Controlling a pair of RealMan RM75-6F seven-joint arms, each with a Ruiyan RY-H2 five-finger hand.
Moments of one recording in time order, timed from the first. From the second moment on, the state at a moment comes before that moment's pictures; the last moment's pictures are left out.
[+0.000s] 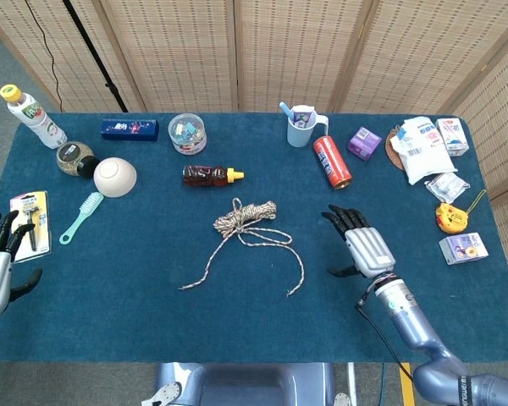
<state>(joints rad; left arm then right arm) -0.12 -1.06 -0.13 -1.88 1.38 1.50 0.37 0.51 -1.36 0.23 -1.64 -1.28 0.98 -0.06</state>
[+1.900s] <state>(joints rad) -0.09 -1.06 -0.09 -1.85 1.36 1.50 0.29 0.61 -1.63 0.17 -1.30 -1.13 1.00 -0.31</state>
